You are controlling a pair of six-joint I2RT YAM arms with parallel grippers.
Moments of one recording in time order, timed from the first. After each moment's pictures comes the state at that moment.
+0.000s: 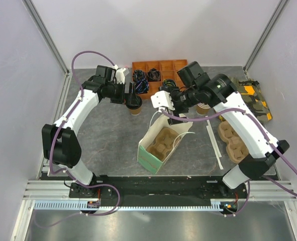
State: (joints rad) left arm -0.25 1.66 1.46 -0.68 0.49 -0.10; right arm 0.68 1.55 1.94 -1.30 -0.49 -1.11
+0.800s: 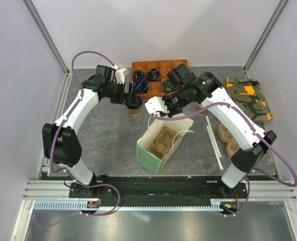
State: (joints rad) left arm -0.25 1.67 1.47 -0.70 0.51 -0.10; right arm 0.70 1.67 1.95 -1.35 -0.53 -1.30
